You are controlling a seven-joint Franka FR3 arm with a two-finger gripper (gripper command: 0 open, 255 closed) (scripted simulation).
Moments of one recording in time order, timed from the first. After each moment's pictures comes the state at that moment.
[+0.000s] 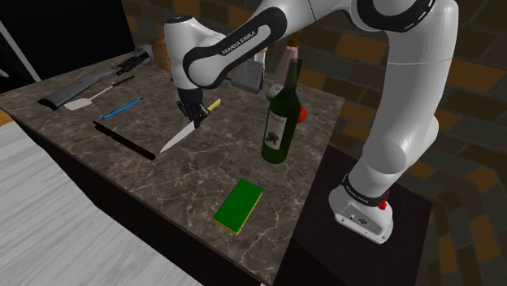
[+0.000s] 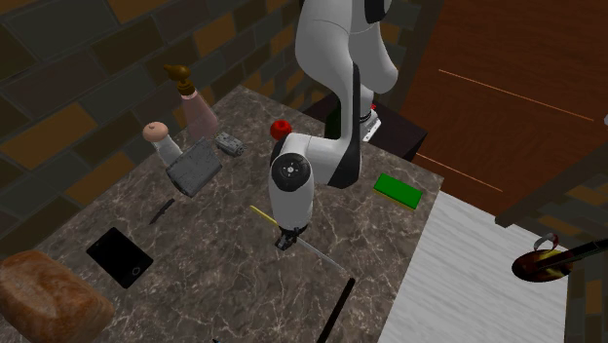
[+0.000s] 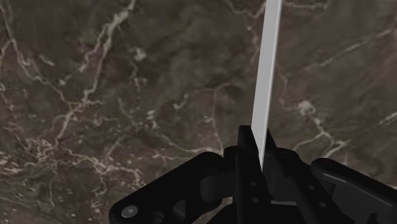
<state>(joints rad) -0.18 0.39 0.63 -1.90 -0.31 2.20 1.94</state>
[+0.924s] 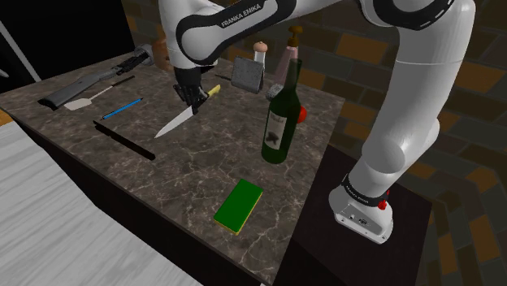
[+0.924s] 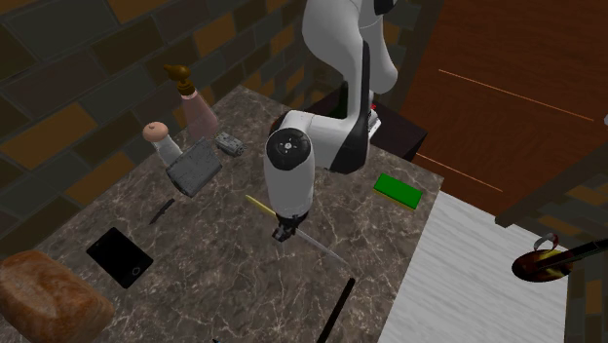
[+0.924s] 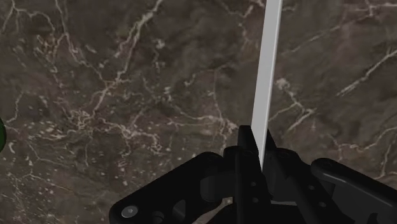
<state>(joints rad) -0.20 0.31 0.66 -1.84 -0.24 2.07 1.89</state>
